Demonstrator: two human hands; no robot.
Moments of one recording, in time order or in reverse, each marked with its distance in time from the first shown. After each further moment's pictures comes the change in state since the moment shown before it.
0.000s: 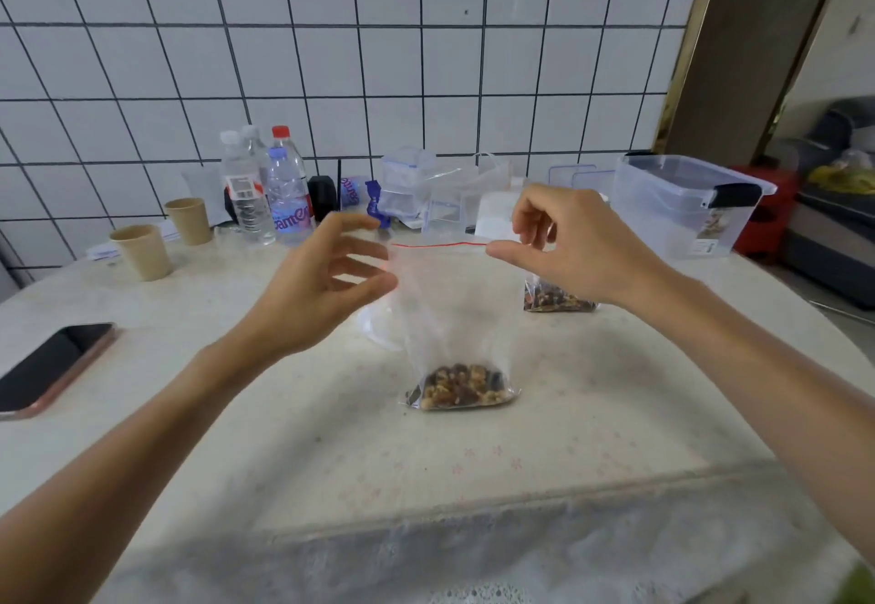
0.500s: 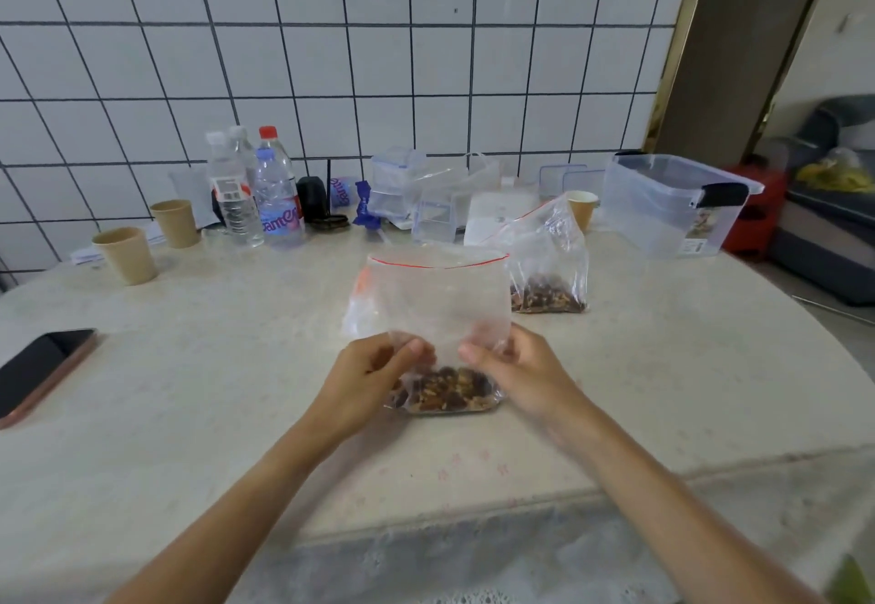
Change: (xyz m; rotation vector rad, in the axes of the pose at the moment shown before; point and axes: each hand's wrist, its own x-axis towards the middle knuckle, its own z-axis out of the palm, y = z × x) left_hand -0.041 -0.045 0.094 -0.195 -0.020 -0.290; right_hand -0.082 0.019 0.117 0.844 -0.048 0.544
